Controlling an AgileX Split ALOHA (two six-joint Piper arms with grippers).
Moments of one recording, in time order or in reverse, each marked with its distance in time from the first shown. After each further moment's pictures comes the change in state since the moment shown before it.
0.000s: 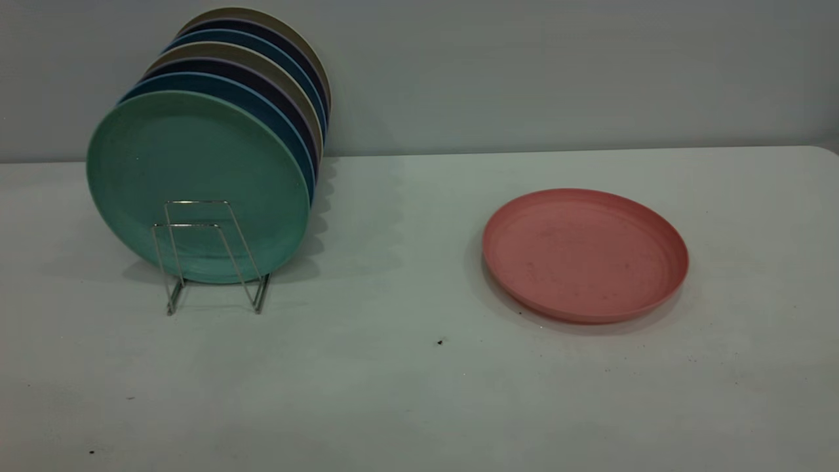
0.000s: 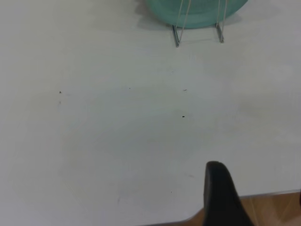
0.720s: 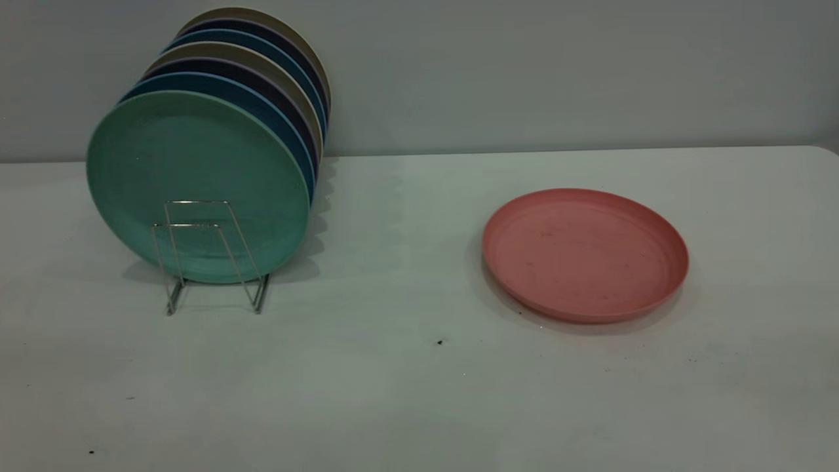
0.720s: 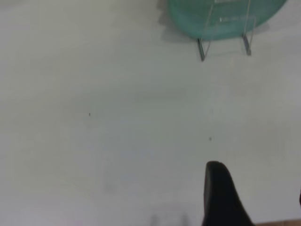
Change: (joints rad) left arm 0.000 0.524 -0.206 0.065 -0.191 0.026; right arm 0.000 0.363 -0.096 0.112 -0.243 -0.027
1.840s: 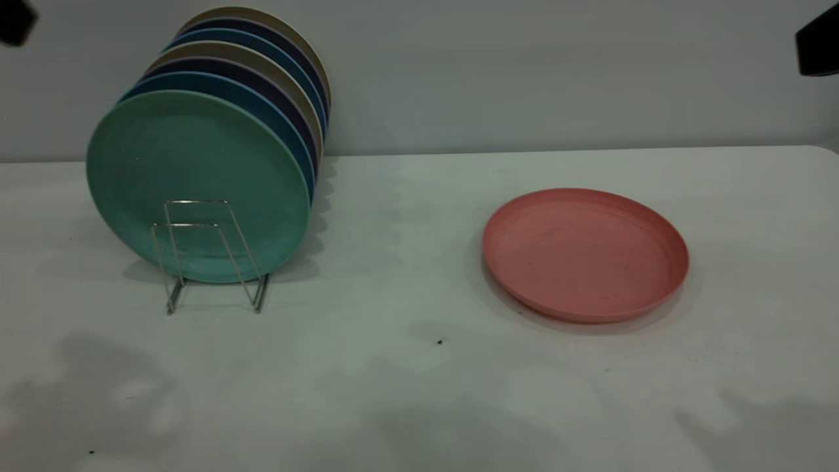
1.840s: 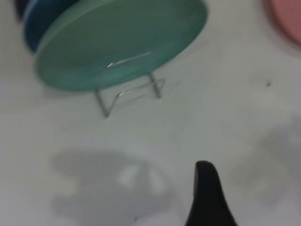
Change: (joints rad) left arm -0.057 0.835 -0.343 -0.399 -0.219 0.365; right arm 0.000 0.768 -0.030 0.808 -0.437 -0.842
